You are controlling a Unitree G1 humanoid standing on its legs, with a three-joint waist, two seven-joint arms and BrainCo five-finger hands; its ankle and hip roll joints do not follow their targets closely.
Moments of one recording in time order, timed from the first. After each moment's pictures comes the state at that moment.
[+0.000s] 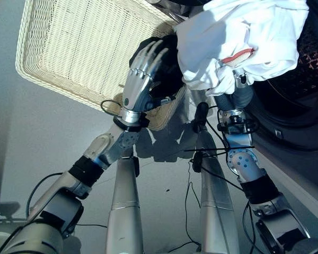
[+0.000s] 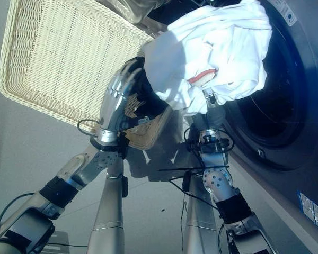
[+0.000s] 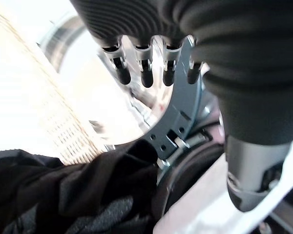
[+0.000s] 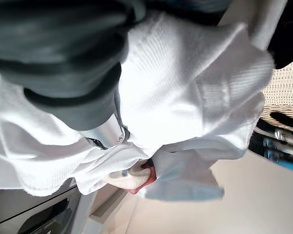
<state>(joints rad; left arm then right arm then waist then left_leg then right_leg) -0.72 0.53 -0.50 0.17 0.55 -0.30 0.85 -0.55 -0.30 0.22 -0.04 1.35 -0.37 0.33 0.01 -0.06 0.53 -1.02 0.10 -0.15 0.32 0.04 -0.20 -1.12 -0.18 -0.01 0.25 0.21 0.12</state>
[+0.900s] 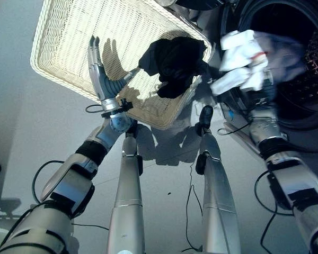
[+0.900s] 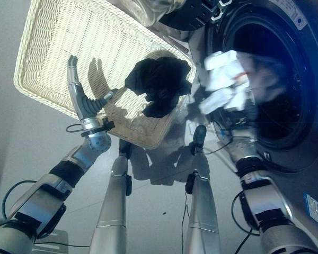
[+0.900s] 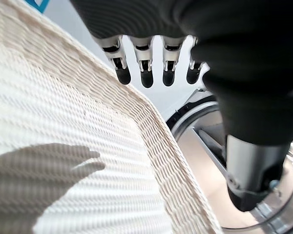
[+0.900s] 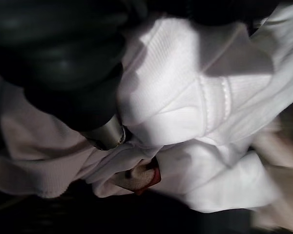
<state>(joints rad) -0.90 0.55 -0.51 0.73 0.13 -0.43 1.13 -1.00 -0.60 0.12 0.91 1.68 -0.49 -0.03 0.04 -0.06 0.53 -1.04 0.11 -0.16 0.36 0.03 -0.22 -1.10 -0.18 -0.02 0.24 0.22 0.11</state>
